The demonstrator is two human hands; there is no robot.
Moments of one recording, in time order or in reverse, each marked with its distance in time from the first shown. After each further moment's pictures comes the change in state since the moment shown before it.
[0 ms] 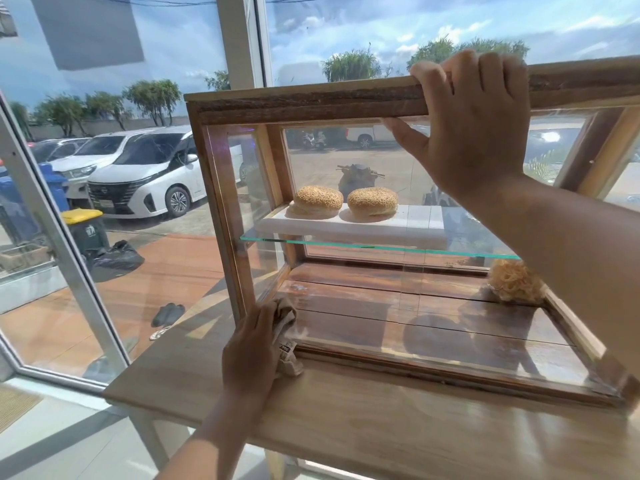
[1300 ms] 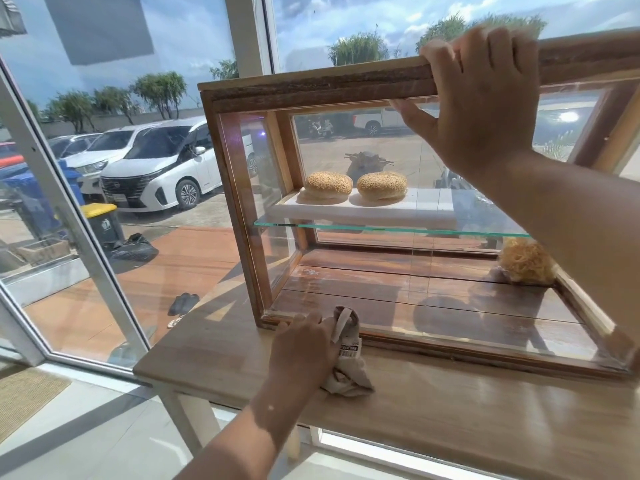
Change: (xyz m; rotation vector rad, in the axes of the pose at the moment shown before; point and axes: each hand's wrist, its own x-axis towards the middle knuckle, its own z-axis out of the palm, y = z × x) left_hand -0.014 0.053 -0.011 0.269 -0.358 0.207; right_hand 0.002 -0.001 -0.010 0.075 -0.138 0.016
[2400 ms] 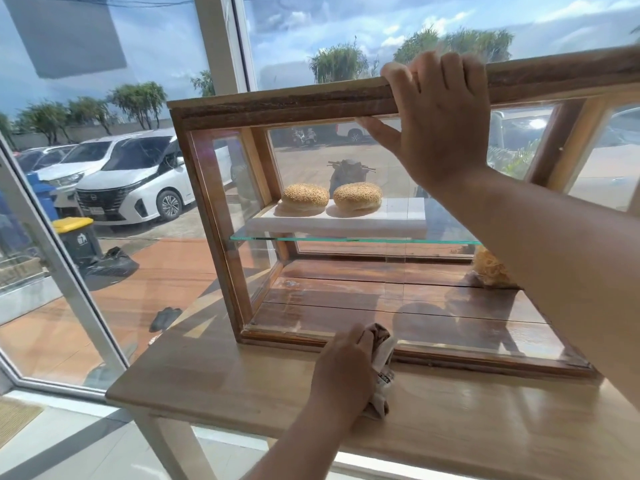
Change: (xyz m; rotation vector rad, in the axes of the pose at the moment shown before) left_hand 0.002 0.082 0.015 -0.315 0.072 0.145; right_hand 0.000 0.003 0.018 -0.113 0.238 -0.036
